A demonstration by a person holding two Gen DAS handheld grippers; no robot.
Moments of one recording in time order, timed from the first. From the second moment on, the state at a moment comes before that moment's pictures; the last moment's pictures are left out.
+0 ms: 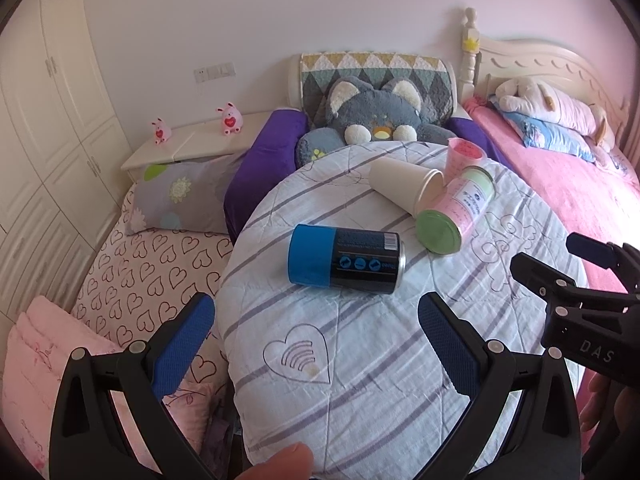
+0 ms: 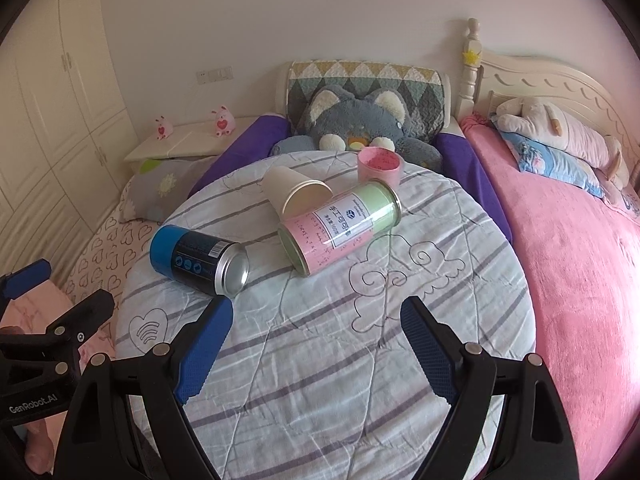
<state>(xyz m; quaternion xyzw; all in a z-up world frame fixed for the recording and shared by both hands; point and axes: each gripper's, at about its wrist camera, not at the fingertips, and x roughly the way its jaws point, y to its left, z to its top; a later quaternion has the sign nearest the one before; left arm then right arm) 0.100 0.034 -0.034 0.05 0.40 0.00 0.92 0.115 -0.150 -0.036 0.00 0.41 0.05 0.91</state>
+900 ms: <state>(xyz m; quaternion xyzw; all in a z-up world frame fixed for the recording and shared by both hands) 0.251 0.051 -0.077 0.02 0.45 0.03 0.89 0.311 -0.102 -0.093 -0.11 0.52 0.18 0.83</state>
